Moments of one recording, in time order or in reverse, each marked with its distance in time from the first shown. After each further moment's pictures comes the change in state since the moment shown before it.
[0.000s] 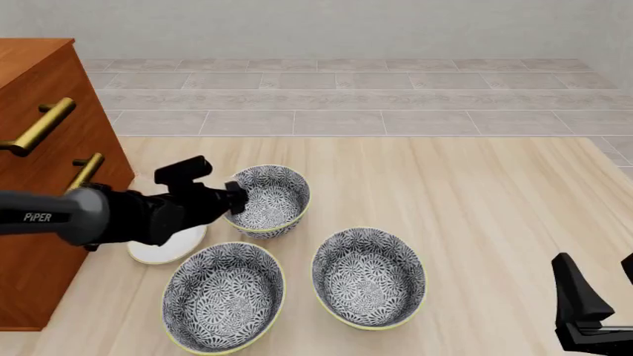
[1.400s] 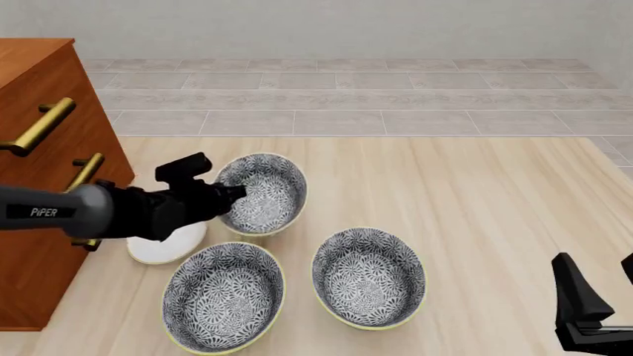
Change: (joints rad) left arm 0.009 0.022 -0.030 0.005 -0.023; right arm 0.000 0.000 0.000 0.000 0.000
